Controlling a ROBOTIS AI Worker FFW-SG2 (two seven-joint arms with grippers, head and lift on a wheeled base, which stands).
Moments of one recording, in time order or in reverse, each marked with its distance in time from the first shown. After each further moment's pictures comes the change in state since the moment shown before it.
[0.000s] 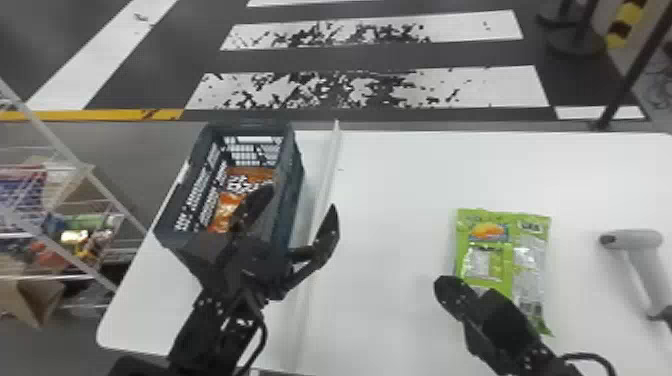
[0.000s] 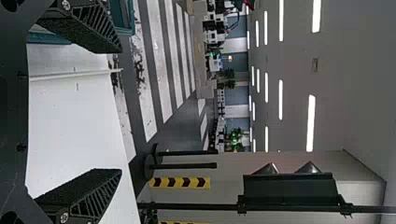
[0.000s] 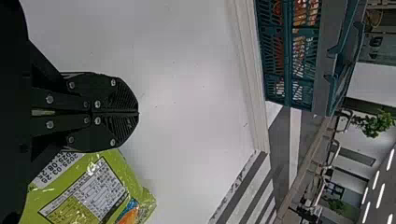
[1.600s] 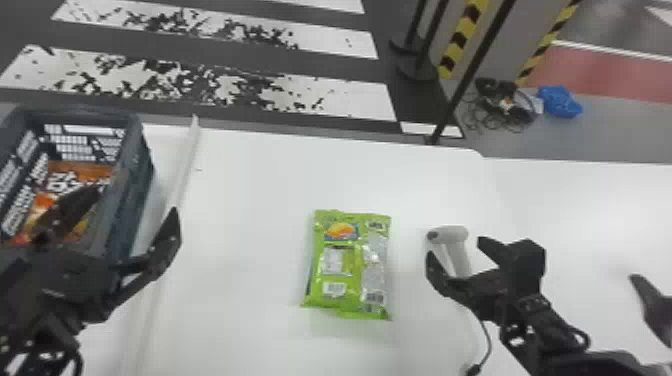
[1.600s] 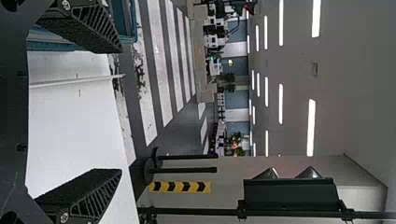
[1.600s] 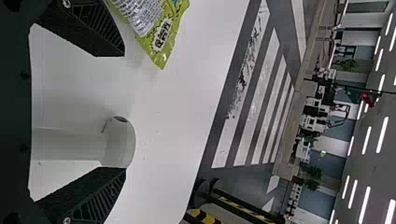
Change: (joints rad) left arm 0.008 -0.006 0.018 0.007 0.005 -0.012 -0.001; right arm 0.046 0.031 -0.567 -0.021 -0.321 -0.004 0.032
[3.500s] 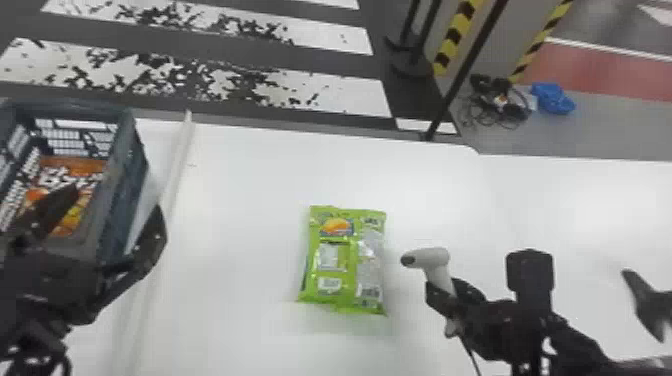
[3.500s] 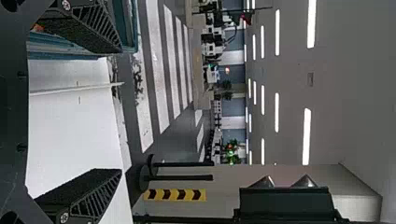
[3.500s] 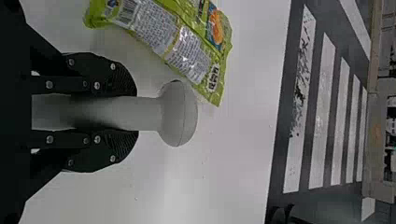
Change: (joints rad) left arm 0.031 -0.034 0.028 0.001 -0.005 -0.042 0.001; right arm 0.166 0.041 -0.026 -0.424 -0.080 0.587 0.083
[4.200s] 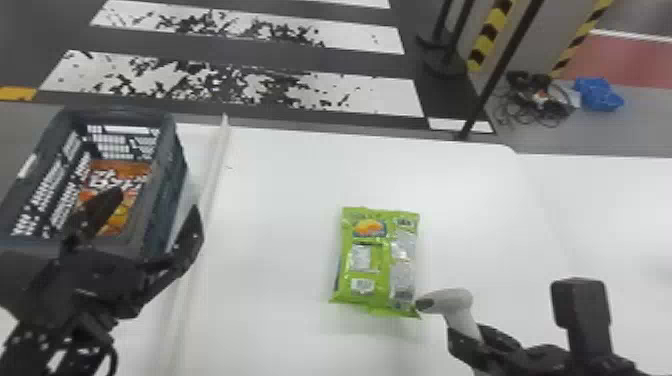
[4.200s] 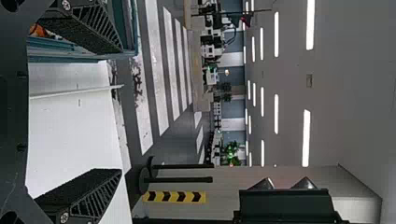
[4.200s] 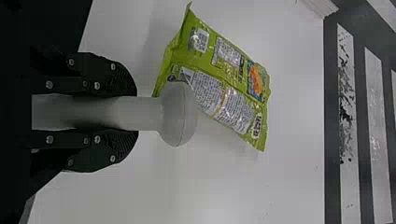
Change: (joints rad) left arm 0.002 -0.003 0.006 0.001 -0.002 -0.004 0.000; right arm 0.118 0.040 0.011 -0.254 -0.013 0.298 0.080
